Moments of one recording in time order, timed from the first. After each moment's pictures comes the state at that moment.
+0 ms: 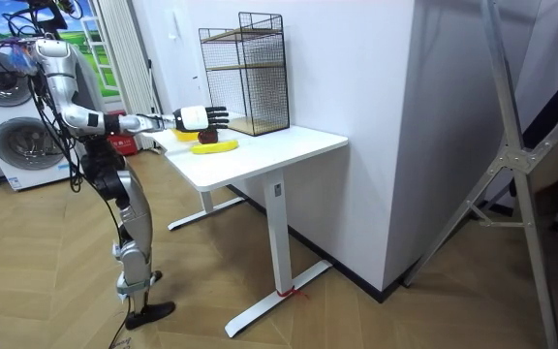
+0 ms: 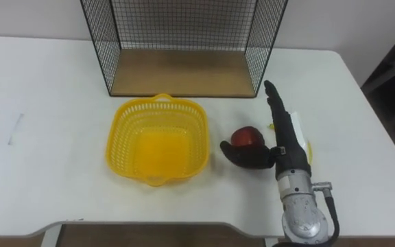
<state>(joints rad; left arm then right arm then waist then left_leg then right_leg) 0.26 0.22 0.00 1.11 0.30 0.02 -0.01 0.14 -0.30 0.10 0.12 -0.05 -0.15 -0.16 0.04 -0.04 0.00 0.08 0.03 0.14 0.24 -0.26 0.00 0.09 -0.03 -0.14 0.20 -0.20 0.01</state>
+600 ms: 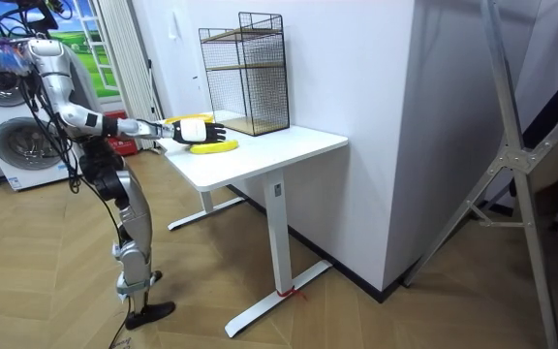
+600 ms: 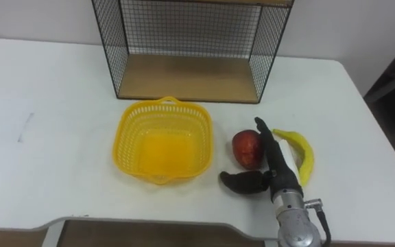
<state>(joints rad) 0.27 0.22 0.00 1.08 0.31 0.07 -0.01 0.12 -0.31 0.14 0.29 -0.09 -0.11 -0.12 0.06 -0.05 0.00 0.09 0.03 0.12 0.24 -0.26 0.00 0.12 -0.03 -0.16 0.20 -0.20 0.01</state>
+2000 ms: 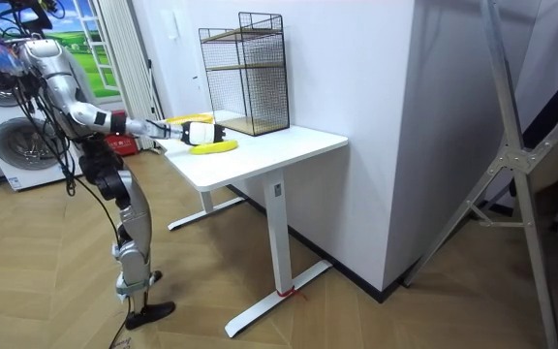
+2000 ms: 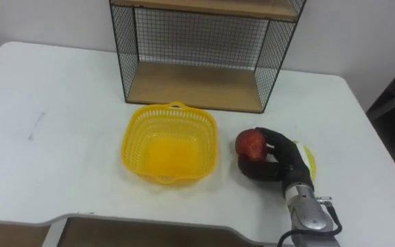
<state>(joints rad) 0.30 0.21 0.02 1.00 0.39 0.14 -0.01 0.01 -0.30 0.03 0.47 0.23 -0.09 -0.02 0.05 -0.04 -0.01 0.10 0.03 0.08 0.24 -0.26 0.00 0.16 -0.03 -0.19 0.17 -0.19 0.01</state>
